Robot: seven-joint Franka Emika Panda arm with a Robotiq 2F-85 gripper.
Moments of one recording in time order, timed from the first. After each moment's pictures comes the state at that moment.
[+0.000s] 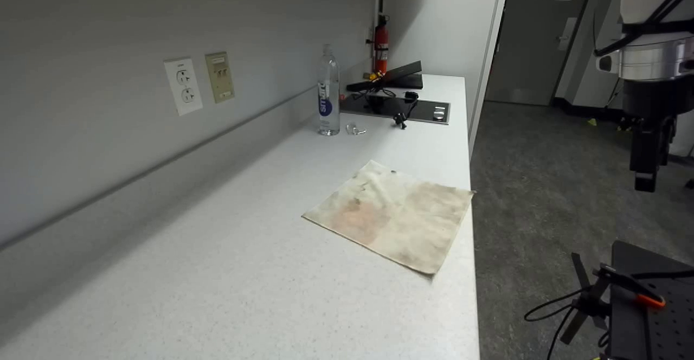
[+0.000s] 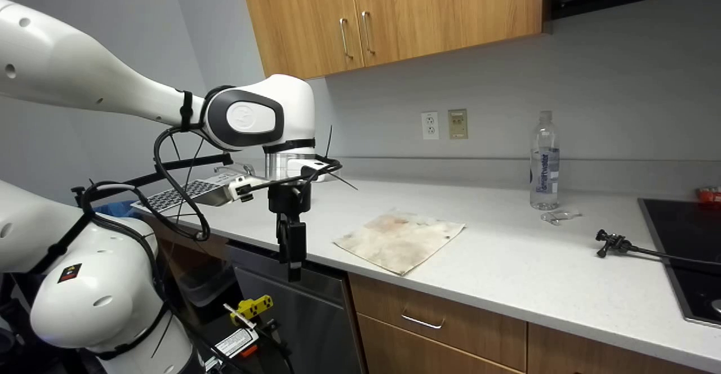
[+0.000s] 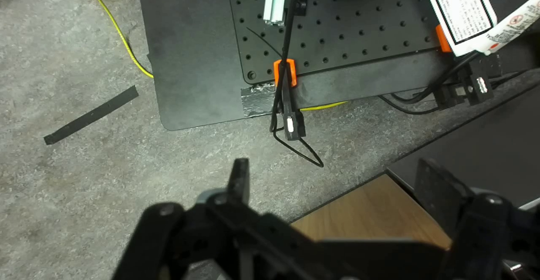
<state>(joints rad) -0.14 -0.69 0.00 -2.77 -0.16 1.81 0.11</state>
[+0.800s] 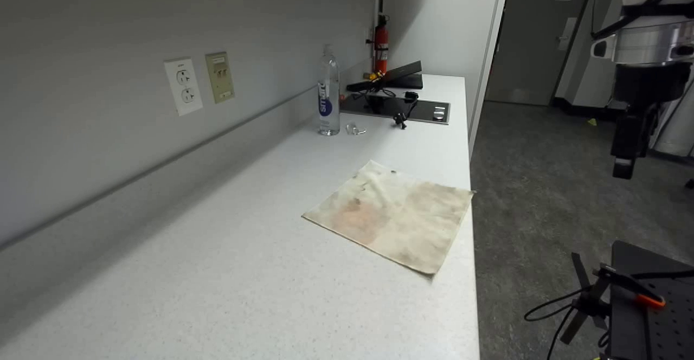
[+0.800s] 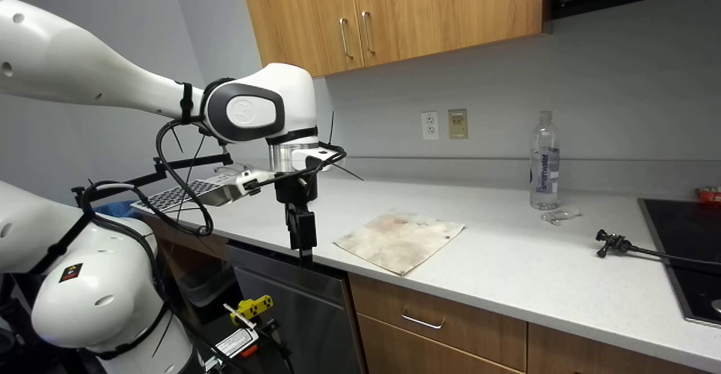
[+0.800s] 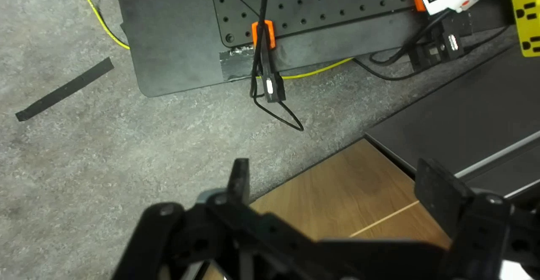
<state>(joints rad) -0.13 -0.69 -0.02 -2.74 -0.12 1.88 0.11</state>
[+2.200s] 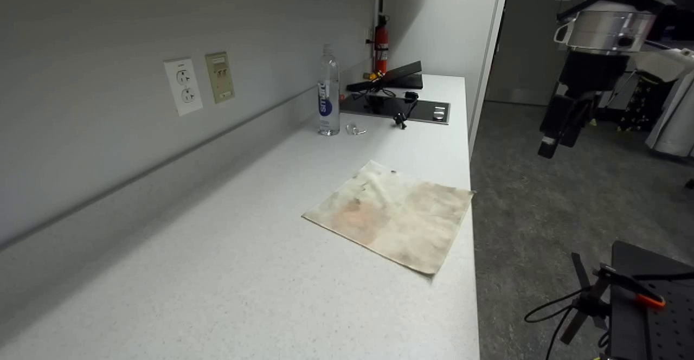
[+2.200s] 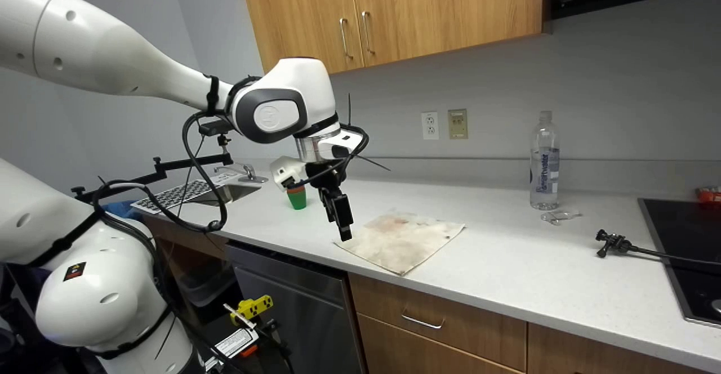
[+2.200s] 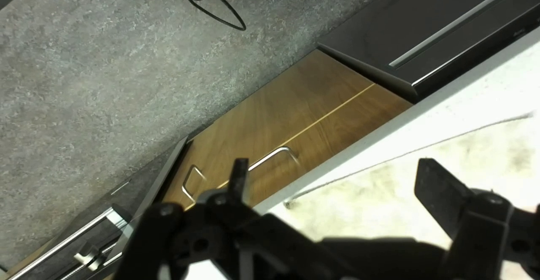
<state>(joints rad) -0.09 -0.53 -0.03 -2.66 0.01 2.17 0.13</state>
